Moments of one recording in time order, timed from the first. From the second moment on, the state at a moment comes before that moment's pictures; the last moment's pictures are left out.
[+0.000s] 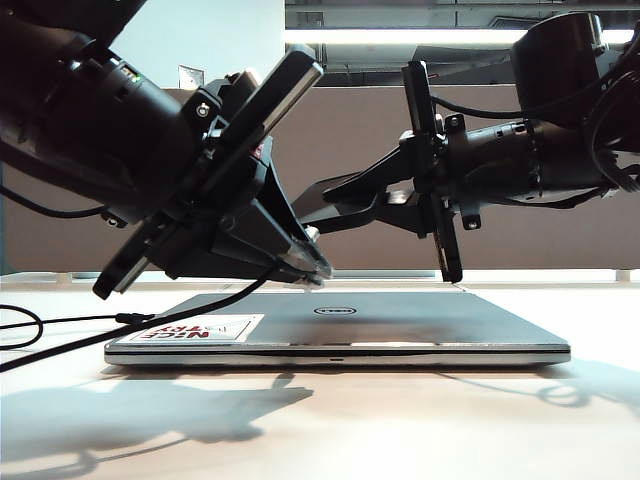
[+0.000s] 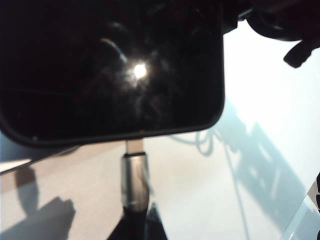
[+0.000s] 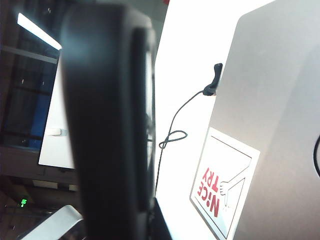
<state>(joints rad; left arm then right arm) -0.86 1.33 0.51 0.27 0.13 -0.67 0.40 1.73 0.71 0.84 -0.82 1.06</state>
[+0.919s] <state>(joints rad) -0.86 1.33 0.51 0.27 0.13 -0.67 0.41 1.73 0.71 0.84 -0.82 1.05</state>
